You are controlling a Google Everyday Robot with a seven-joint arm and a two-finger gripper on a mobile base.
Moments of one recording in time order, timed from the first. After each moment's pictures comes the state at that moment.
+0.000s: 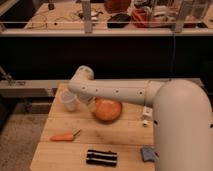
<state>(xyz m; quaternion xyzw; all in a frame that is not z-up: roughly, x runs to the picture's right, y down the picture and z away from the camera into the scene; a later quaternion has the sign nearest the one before) -0.110 0.066 0.820 -0.18 -0.11 -0.35 0.91</state>
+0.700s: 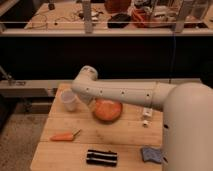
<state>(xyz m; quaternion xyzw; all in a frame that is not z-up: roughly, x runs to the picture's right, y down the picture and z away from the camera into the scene) -0.121 0.061 0.811 -0.15 -0.14 -0.37 0.91</state>
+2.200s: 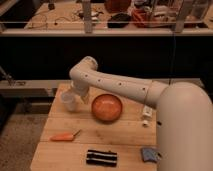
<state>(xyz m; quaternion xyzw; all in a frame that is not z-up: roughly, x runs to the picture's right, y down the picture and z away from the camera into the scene) -0.163 0.030 0.805 -0.13 -0.25 -0.48 0.83</state>
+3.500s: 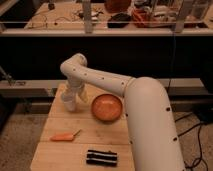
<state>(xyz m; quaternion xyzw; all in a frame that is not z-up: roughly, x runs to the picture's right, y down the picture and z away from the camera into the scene) -0.174 0.038 0.856 -0.22 -0.22 -0.51 0.80</state>
